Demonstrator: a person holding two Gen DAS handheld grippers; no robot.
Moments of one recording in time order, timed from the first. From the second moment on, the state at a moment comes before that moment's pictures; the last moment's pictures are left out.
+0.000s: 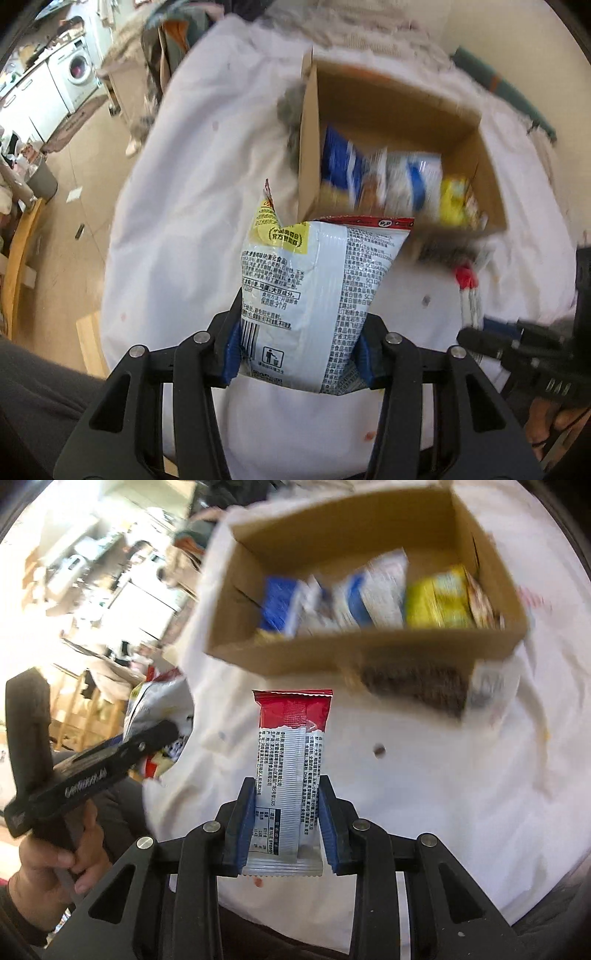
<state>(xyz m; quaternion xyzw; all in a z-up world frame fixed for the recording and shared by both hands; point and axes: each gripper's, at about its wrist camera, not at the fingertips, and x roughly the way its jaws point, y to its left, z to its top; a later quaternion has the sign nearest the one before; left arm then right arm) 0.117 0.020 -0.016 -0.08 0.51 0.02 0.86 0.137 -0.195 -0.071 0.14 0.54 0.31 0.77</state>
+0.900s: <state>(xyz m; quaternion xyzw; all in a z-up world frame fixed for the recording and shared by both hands) 0.246 -0.012 -0.006 -0.07 0.48 0.00 0.87 0.253 -0.263 -0.050 0.19 0.45 0.22 0.85</state>
